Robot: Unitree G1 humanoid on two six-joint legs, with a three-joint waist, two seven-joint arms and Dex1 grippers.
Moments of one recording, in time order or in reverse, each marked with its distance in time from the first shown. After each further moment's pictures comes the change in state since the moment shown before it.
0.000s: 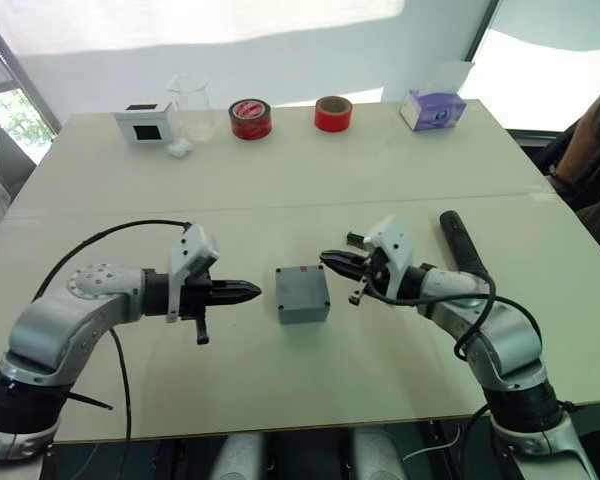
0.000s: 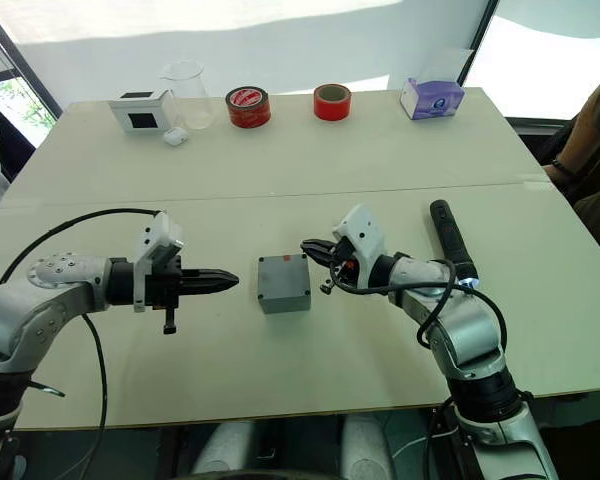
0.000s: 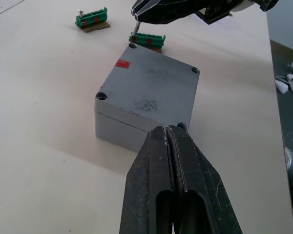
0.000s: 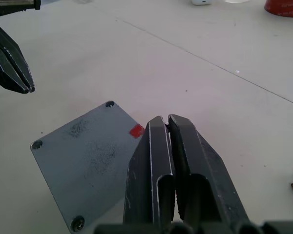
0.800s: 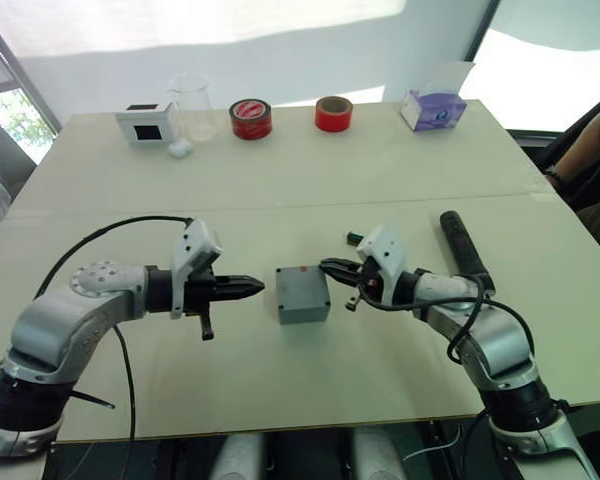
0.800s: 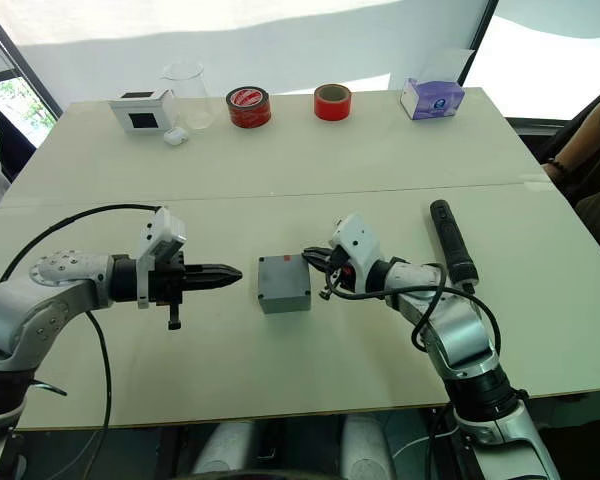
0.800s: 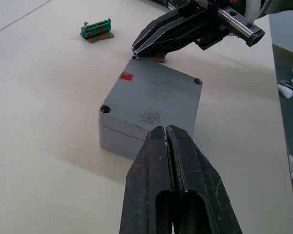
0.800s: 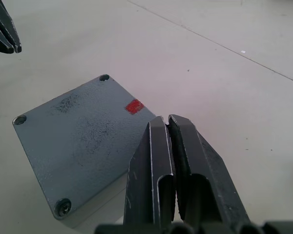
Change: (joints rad) left arm -0.019 -0.012 -0.003 -0.006 -0.012 0.002 0.034; right arm 0.002 -0.005 0.046 0.059 -0.055 -0.045 0.008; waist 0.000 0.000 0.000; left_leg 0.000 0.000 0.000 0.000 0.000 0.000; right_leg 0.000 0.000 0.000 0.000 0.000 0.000
